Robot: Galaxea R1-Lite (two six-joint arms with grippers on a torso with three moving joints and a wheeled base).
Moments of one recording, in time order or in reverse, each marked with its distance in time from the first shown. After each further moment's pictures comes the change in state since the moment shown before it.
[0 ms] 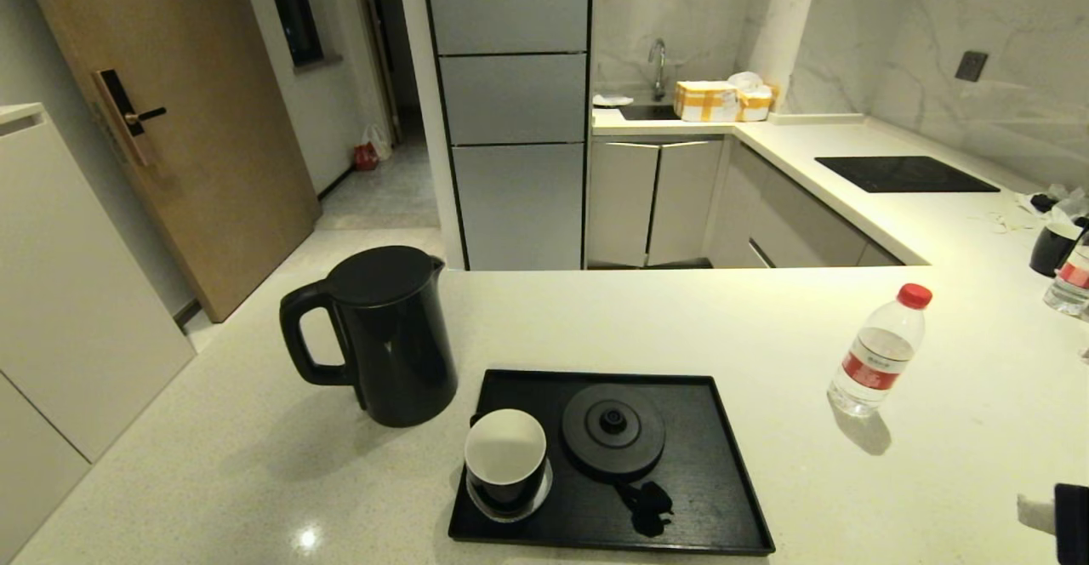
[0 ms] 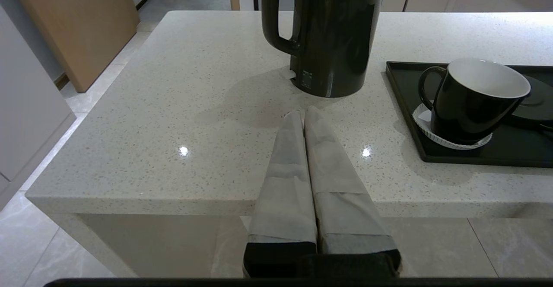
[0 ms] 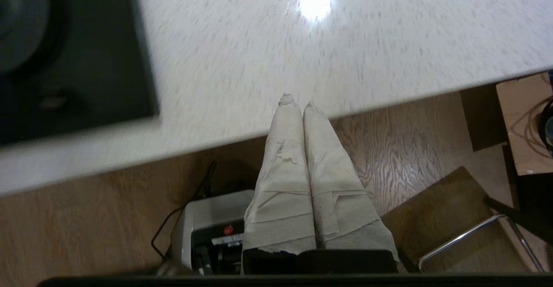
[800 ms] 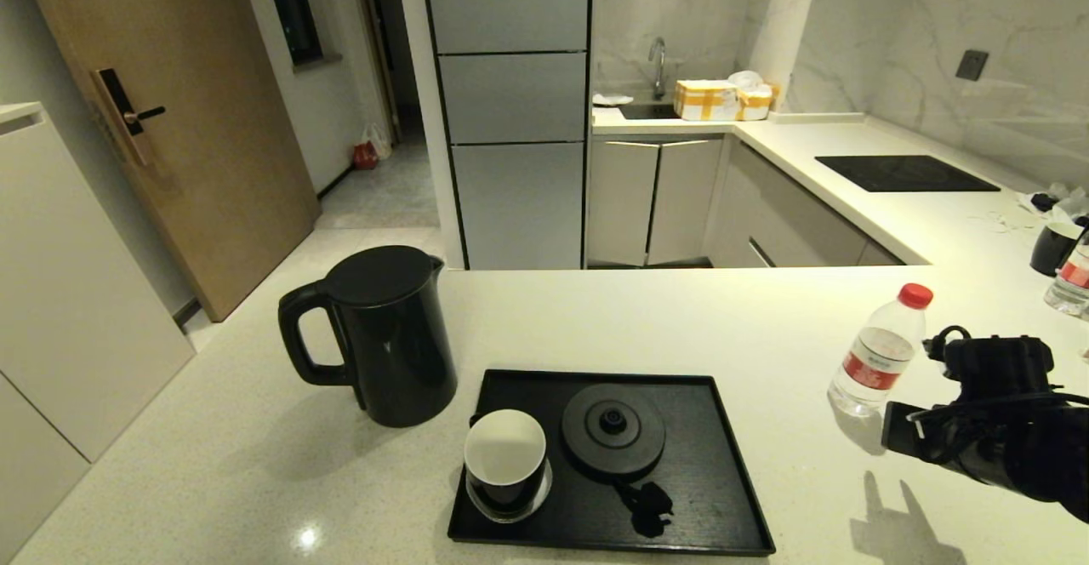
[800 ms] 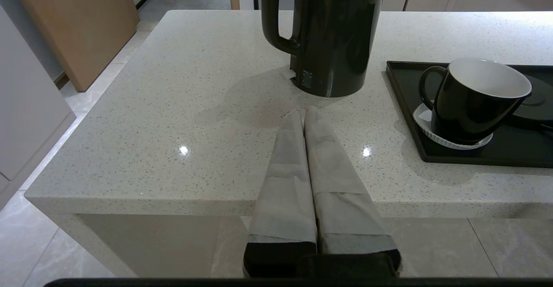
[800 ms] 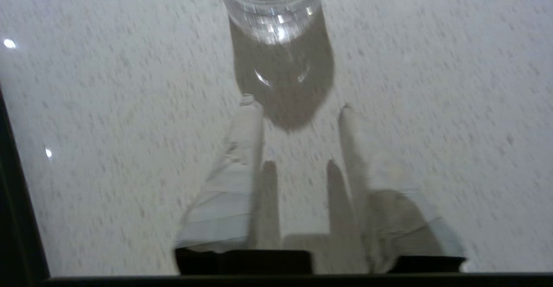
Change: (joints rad) left arm 0.000 0.000 0.000 0.000 0.001 0.001; right arm -0.039 0.793 0.028 -0.929 -0.160 0.017
